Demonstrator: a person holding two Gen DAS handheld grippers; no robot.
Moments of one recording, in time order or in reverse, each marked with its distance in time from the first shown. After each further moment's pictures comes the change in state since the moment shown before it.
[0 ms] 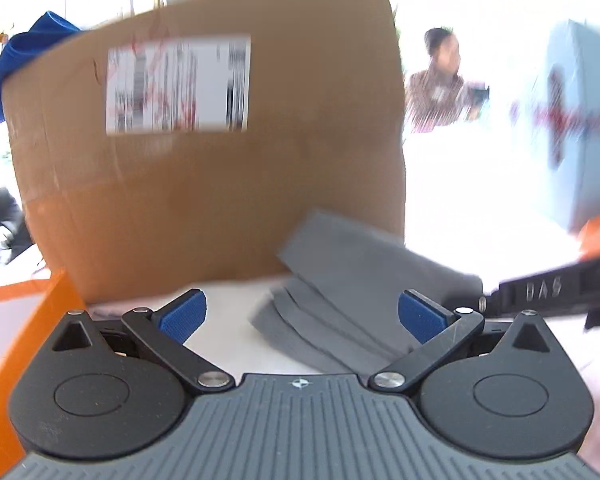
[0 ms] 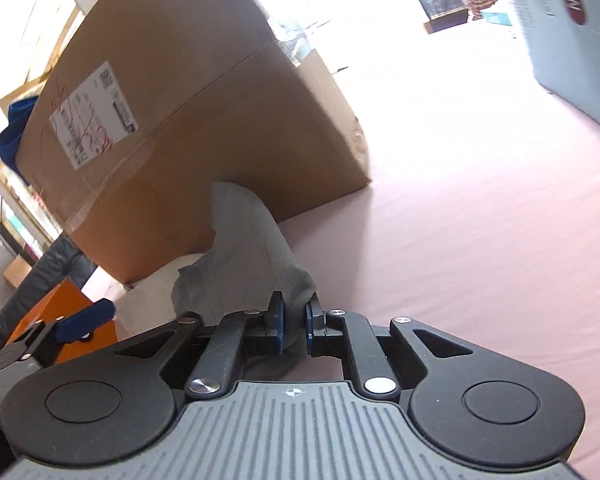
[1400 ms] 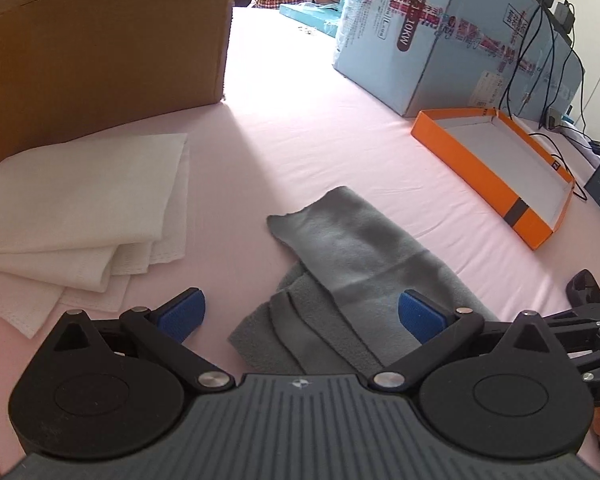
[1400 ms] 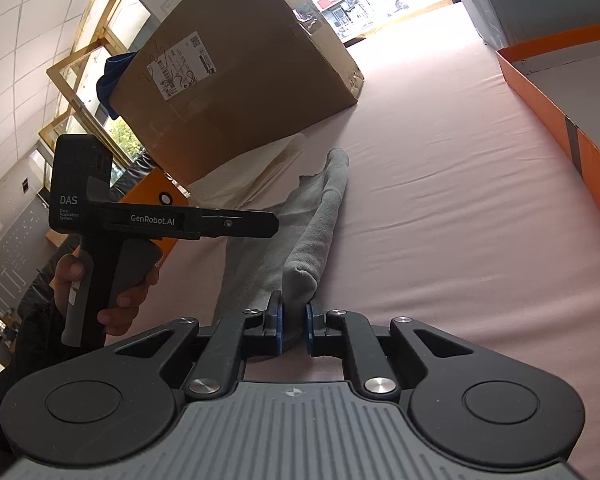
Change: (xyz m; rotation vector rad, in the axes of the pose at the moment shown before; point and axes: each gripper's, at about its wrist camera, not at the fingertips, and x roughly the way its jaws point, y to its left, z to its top) left arm 0.010 -0.034 -0.013 0.005 0.486 -0.509; right arm -0.150 -0.030 -0.087 -0.089 0.147 0.144
